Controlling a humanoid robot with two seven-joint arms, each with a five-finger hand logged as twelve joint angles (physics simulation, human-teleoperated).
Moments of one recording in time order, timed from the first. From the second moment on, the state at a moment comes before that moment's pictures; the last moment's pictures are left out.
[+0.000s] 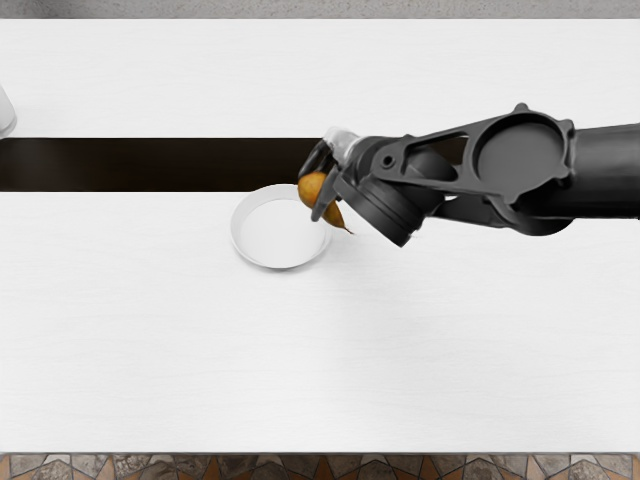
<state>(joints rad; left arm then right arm) -0.02 0.00 0.32 -0.16 0.09 0.15 0.18 1.70 -0.14 -0.29 1.37 -0.12 -0.61 -0.61</state>
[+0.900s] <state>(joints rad) -0.02 0.00 0.32 -0.16 0.09 0.15 0.18 1.60 0.00 -0.21 1.12 -0.14 -0.61 -0.61</state>
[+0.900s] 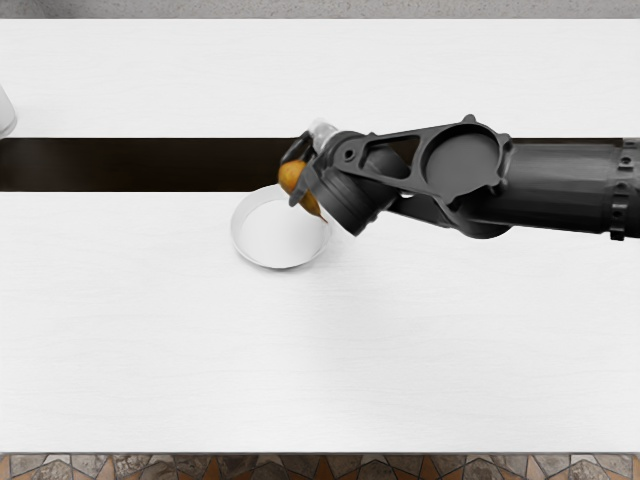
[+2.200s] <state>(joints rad) -0.02 0.00 0.32 -0.16 0.09 0.15 0.18 1.58 0.00 -0.17 1.12 -0.15 -0.61 -0.61</state>
